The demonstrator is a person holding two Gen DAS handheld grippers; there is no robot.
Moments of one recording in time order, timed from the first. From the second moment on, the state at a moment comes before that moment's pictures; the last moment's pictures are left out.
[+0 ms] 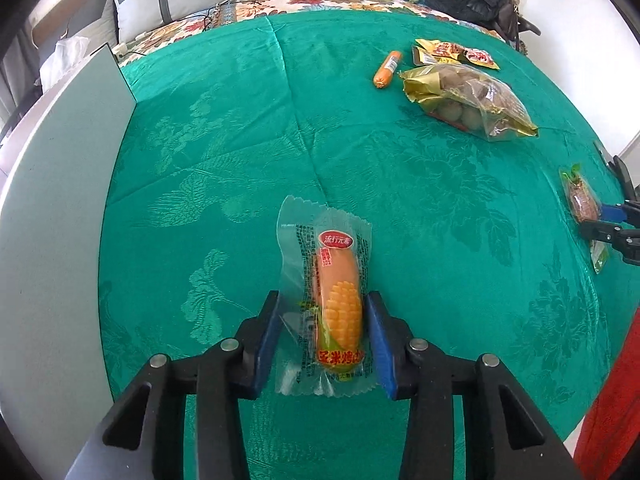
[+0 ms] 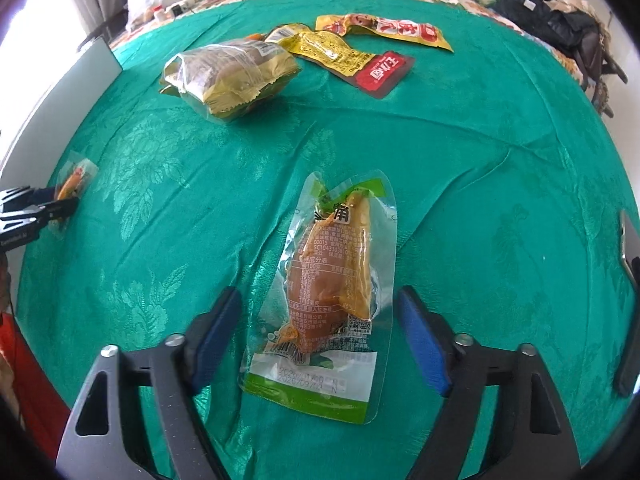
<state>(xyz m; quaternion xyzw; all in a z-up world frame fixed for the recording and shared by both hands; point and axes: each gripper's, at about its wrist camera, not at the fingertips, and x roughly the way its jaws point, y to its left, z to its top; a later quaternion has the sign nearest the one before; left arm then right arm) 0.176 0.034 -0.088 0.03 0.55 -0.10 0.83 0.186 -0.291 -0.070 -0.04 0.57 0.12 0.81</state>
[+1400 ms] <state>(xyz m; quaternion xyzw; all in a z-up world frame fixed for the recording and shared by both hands) -0.022 0.360 -0.002 -0.25 0.44 0.16 0.85 0.154 0.055 0.071 0.05 0.45 0.45 0.77</state>
